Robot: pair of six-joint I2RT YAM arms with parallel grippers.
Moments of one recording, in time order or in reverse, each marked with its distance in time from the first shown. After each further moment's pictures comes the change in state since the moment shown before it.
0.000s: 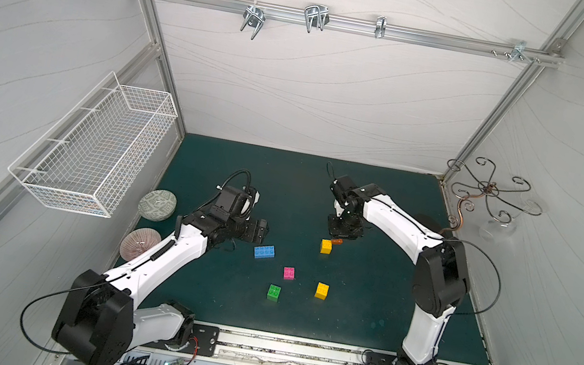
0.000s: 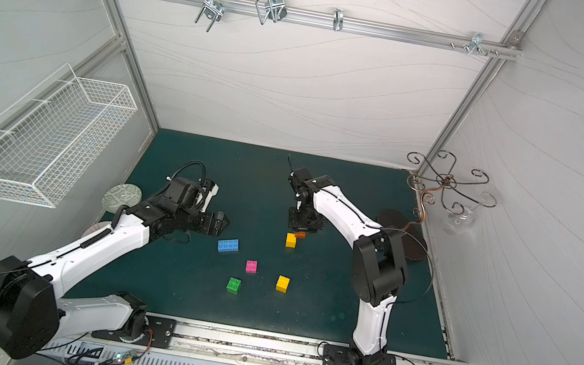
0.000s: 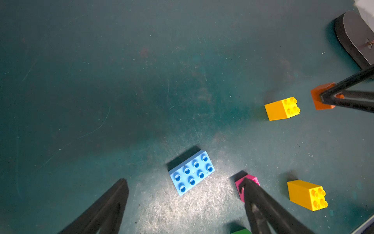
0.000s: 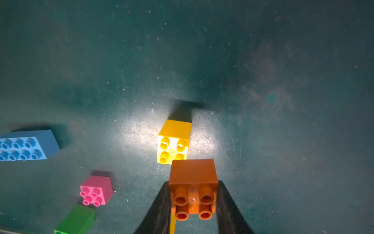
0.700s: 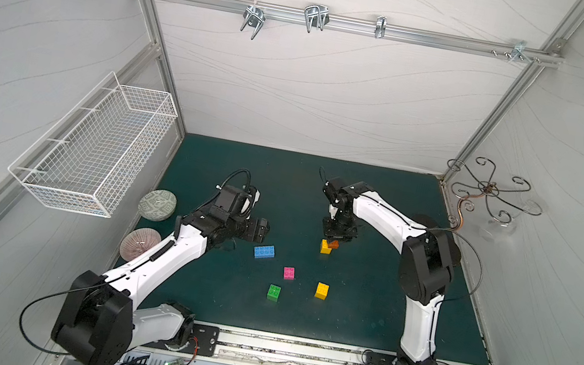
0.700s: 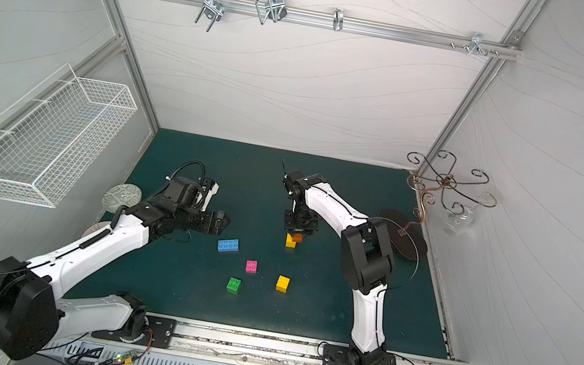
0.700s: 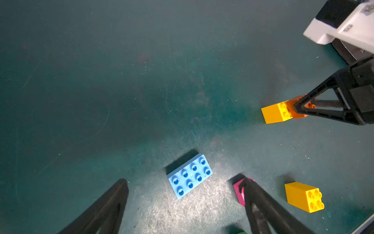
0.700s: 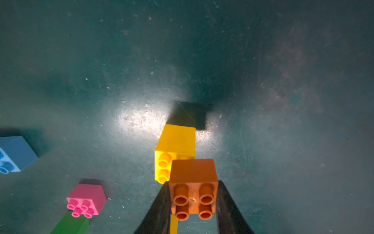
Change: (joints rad) left arm 0.000 -0.005 0.000 0.016 0.003 0.000; right arm 0.008 0.117 0.077 -0.056 -0.018 0.004
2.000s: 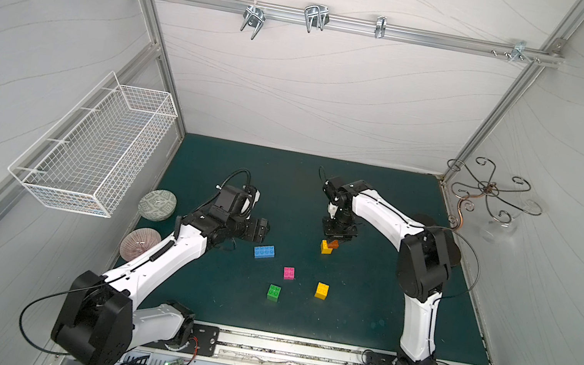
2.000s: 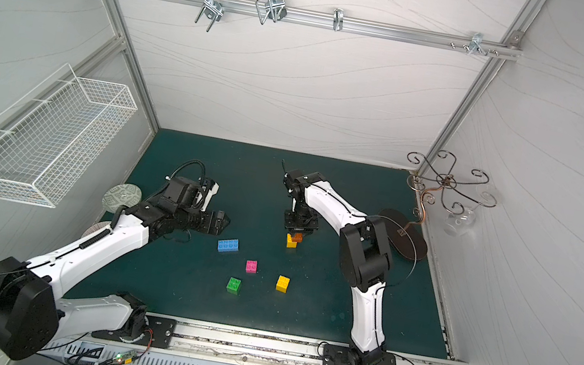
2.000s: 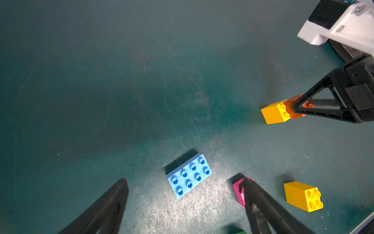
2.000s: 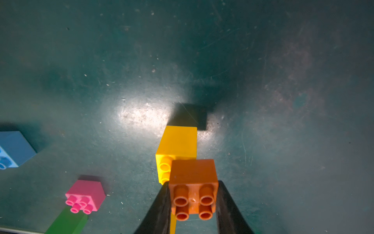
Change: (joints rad) left arm 0.000 -0.002 0.000 0.000 0.004 0.000; right arm -0.004 0.029 0.033 -0.030 -0.013 -0.042
